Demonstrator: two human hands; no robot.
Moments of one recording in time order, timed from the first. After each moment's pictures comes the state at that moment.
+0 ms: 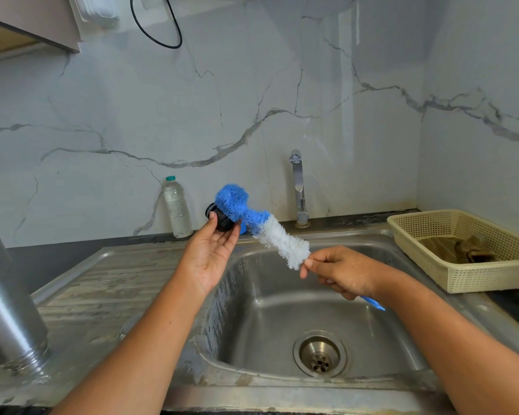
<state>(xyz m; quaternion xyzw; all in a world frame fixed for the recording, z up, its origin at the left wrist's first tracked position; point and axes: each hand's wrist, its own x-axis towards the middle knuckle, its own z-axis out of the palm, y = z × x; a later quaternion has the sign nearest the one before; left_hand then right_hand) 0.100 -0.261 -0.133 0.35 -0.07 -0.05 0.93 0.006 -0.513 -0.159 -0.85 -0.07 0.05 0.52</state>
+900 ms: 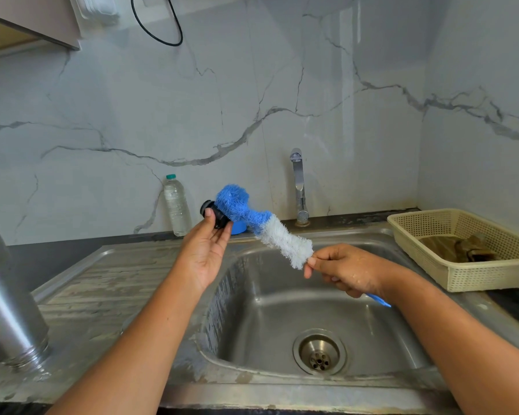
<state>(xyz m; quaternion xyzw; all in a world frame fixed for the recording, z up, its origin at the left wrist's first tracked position) 0.109 -0.255 -0.135 0.39 -0.08 -0.01 0.92 0.002 -0.517 -0.155 -0.85 -0.06 0.05 0.51</state>
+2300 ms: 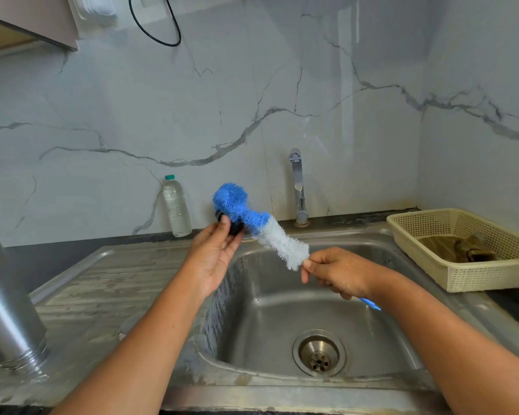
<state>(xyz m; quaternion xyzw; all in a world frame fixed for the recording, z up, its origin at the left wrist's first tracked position) 0.095 -0.265 -0.140 0.45 -0.11 -0.03 0.88 0.009 -0.508 -0.163 -0.87 -0.06 0.03 0.48</state>
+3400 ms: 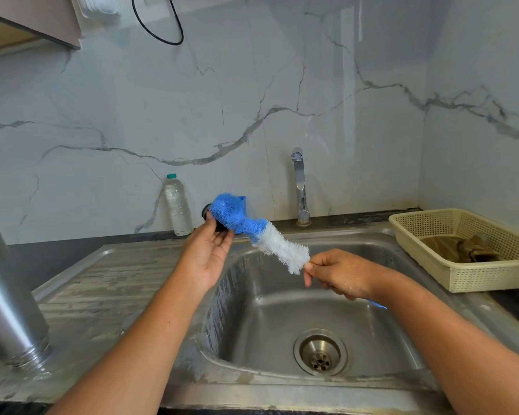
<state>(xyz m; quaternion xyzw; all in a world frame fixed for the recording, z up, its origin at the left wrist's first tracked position) 0.108 -0.257 -0.138 0.37 -0.07 -0.02 0.93 0.008 -0.507 -0.161 -0.90 -0.06 0.04 0.44</state>
